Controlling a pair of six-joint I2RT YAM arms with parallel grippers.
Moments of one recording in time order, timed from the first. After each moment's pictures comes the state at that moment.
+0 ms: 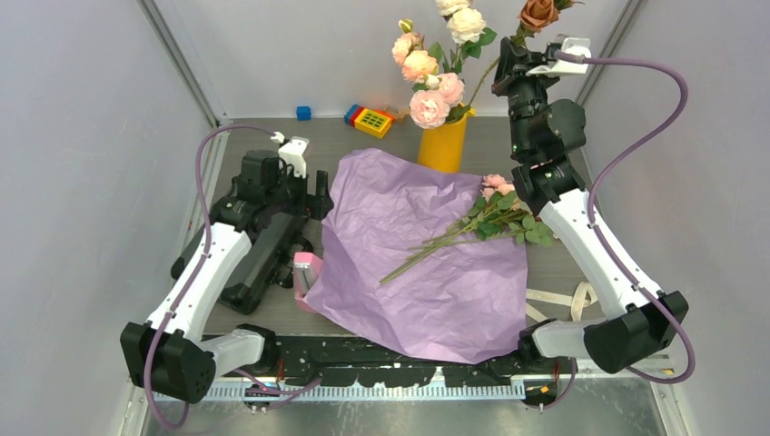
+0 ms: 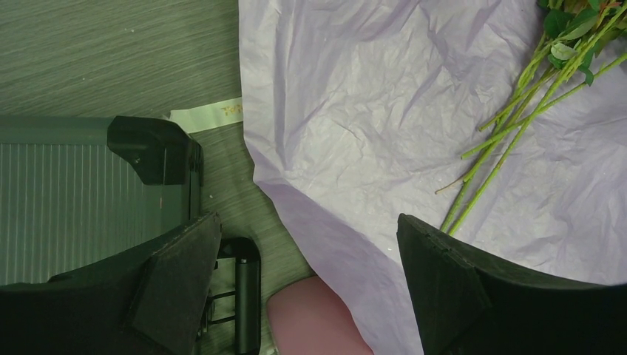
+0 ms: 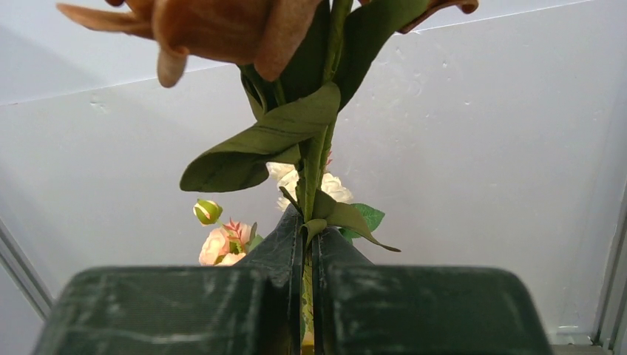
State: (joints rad) left arm -0.26 1.15 1.08 -0.55 0.22 -0.05; right arm 0.38 1.30 1.39 0.43 0.32 0.05
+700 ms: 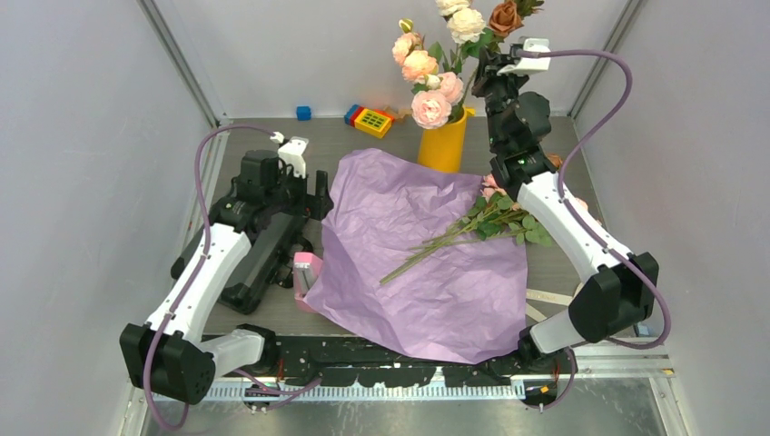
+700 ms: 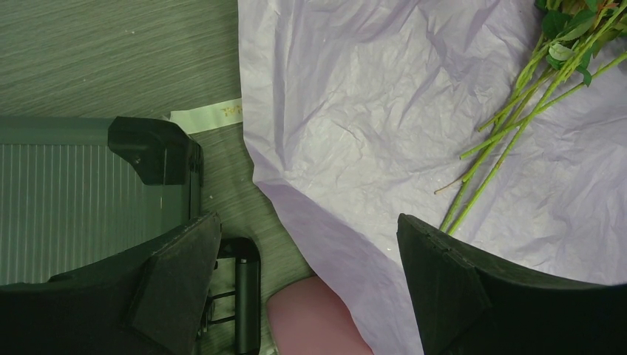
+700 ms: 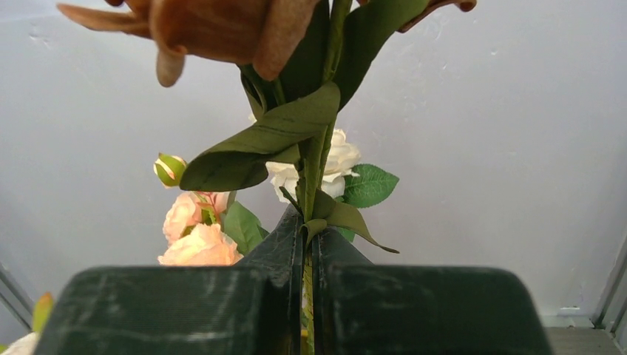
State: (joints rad) left arm -0.26 1.15 1.08 -0.55 0.22 -0.05; right arm 0.38 1.46 1.38 0.54 0.32 0.01
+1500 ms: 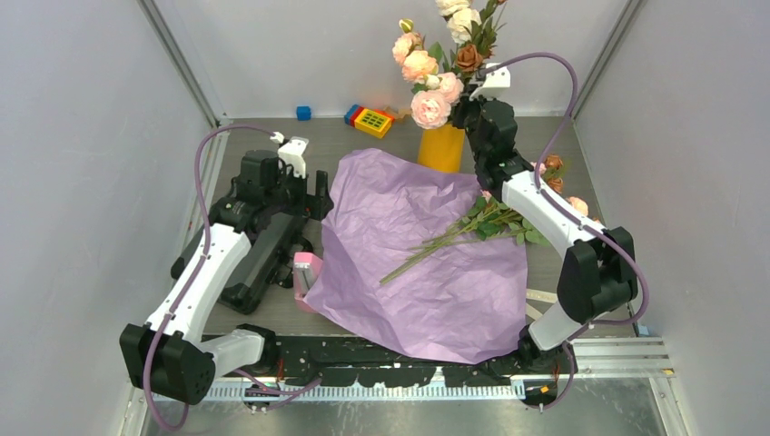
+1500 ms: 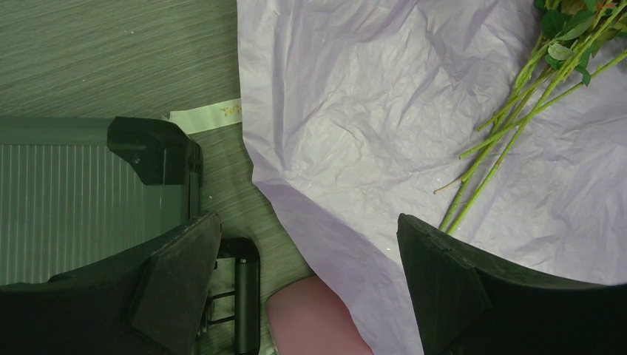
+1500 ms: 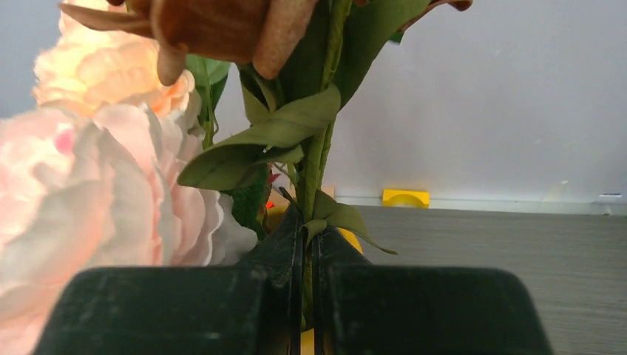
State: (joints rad) left arm -0.26 1.14 1.08 -0.55 0.22 -0.05; right arm 0.38 1.58 1.29 0.40 0.27 0.09
